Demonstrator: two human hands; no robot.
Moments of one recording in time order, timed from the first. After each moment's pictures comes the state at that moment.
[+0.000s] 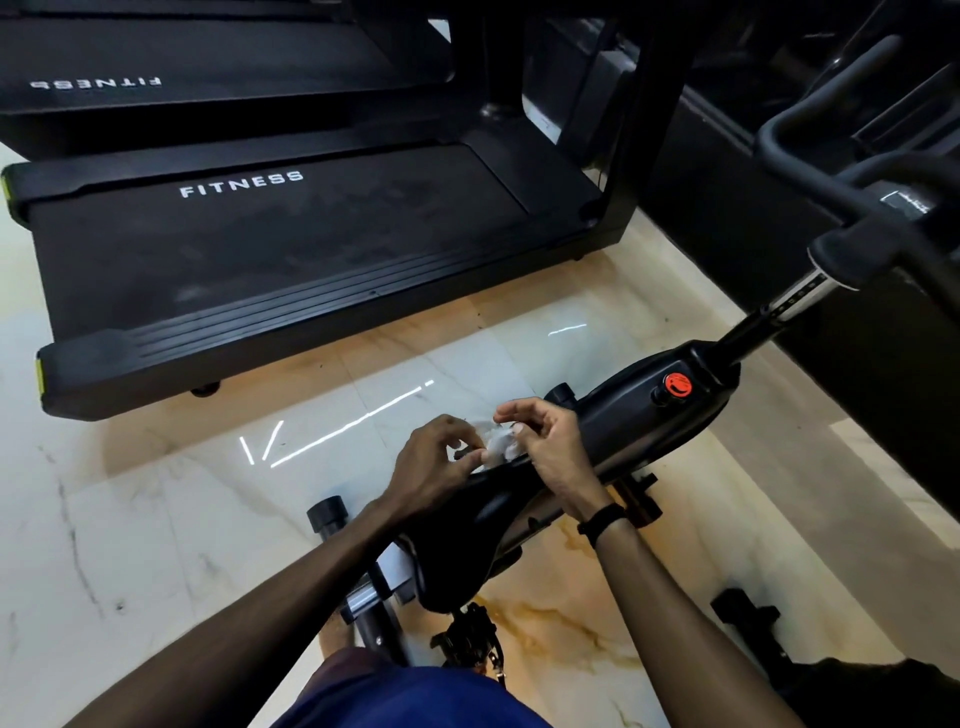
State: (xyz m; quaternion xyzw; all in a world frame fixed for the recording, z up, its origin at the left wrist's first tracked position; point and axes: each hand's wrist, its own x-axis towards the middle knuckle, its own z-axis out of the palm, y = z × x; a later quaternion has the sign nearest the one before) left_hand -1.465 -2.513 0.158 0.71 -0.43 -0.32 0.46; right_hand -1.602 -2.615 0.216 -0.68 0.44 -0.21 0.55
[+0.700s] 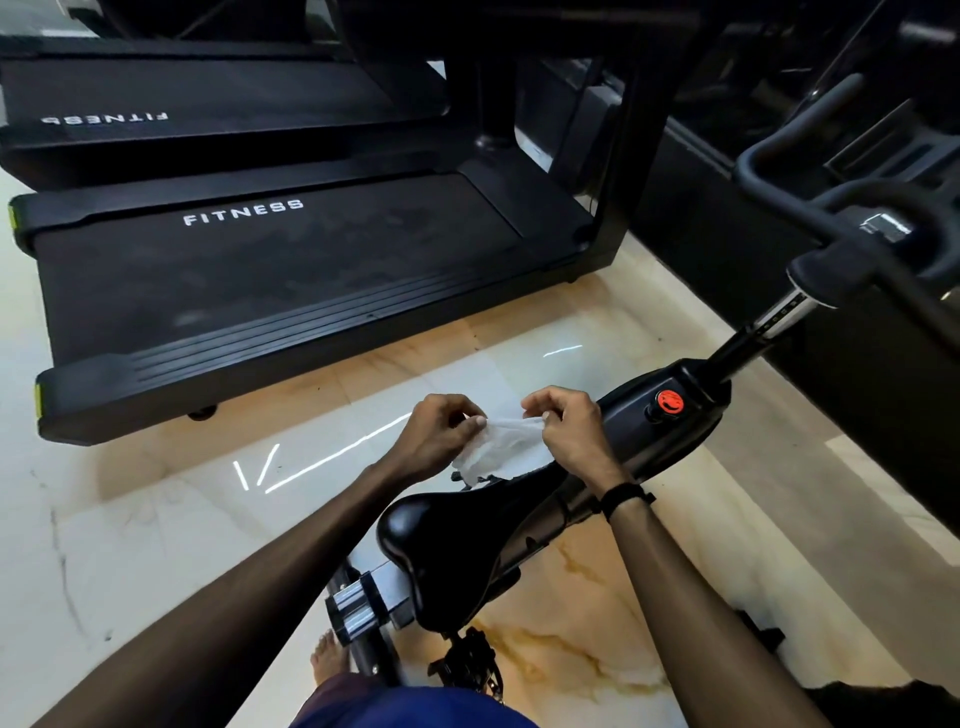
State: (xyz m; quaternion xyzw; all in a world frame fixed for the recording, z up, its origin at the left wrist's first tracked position) left_hand -1.436 -2.549 0.187 0.66 -0.44 -0.36 0.48; right_hand -1.601 -2.656 0.236 -0.79 0.48 -0.15 0.36
